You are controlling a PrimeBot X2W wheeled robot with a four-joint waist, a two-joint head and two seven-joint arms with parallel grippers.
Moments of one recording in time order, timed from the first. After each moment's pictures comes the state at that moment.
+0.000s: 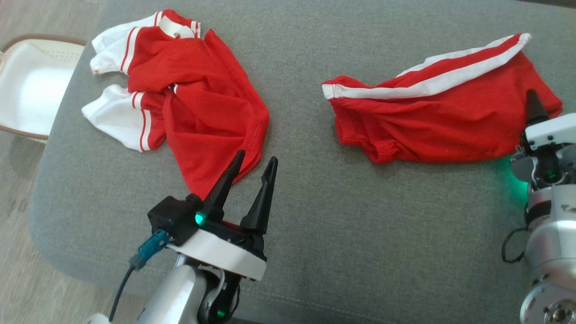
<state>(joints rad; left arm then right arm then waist) -0.15 0.05 -0.45 0.10 -0.41 -0.08 -0.25 -0.78 -0.10 -0.59 1.00 0.50 0.13 0.19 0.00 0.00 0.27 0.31</state>
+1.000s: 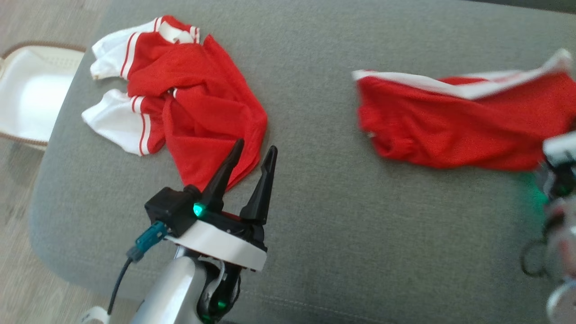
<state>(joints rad) -0.19 0.05 -0.46 0.09 -0.43 -0.06 -0.25 -0.82 -0.19 -0.69 1.17 0.31 0.13 -0.06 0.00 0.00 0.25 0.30</state>
